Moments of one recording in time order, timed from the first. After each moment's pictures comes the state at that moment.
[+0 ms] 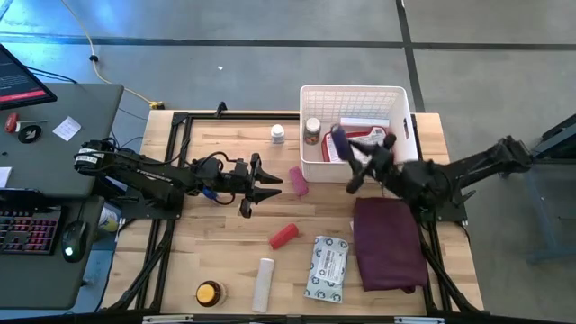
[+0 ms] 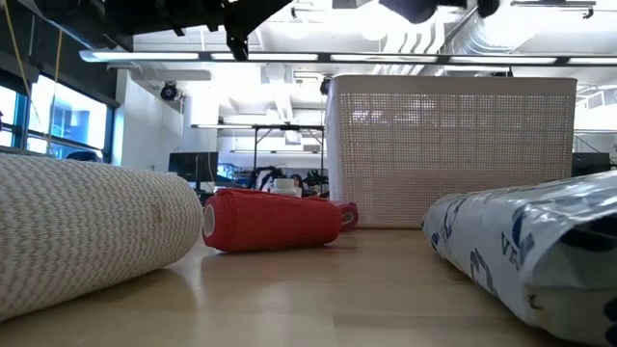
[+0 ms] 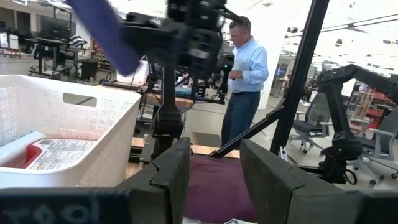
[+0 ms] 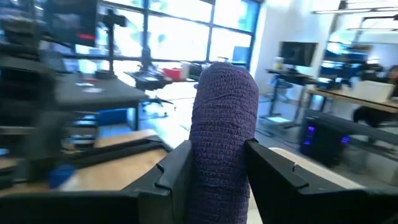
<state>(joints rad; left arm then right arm) -0.05 1.28 0.57 0.89 0.03 -0.17 0.23 0.96 0.69 0.39 0.92 -0.16</state>
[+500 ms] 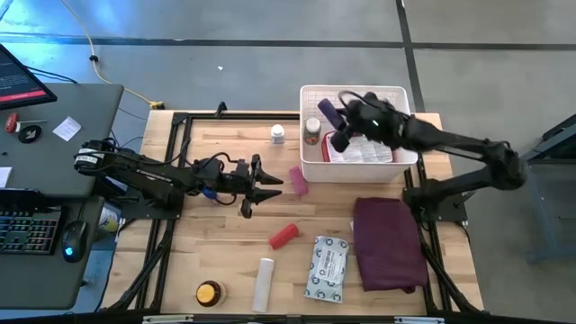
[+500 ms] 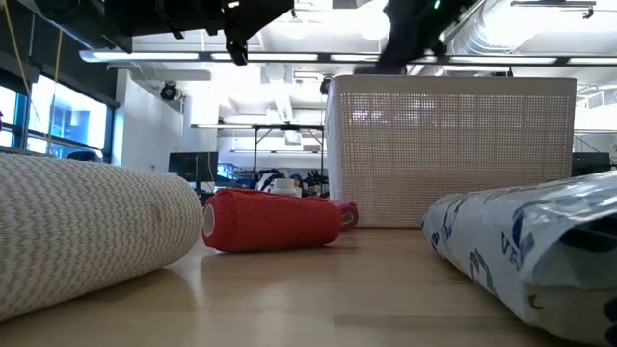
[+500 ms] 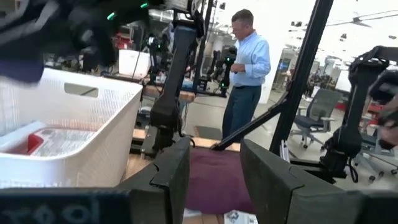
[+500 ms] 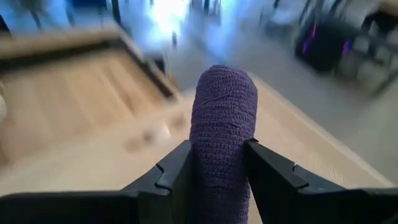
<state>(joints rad) -0.05 1.28 0.57 0.86 0.03 -0.18 -0.38 1.23 1.13 -0.39 0.35 0.02</state>
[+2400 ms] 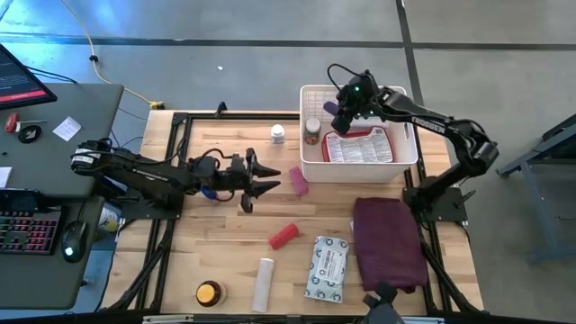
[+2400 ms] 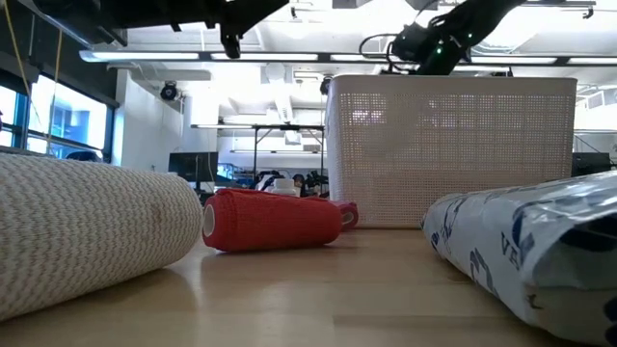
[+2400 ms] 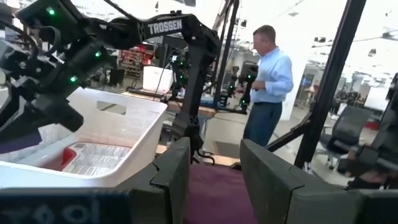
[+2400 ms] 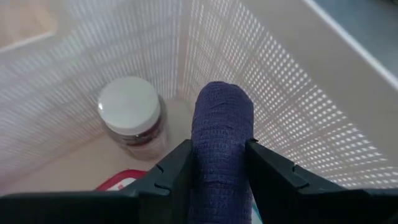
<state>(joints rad) -0.05 1.24 0.57 0.86 -0.08 -0.17 -0.77 1.51 1.17 -0.43 -0.02 -0.19</state>
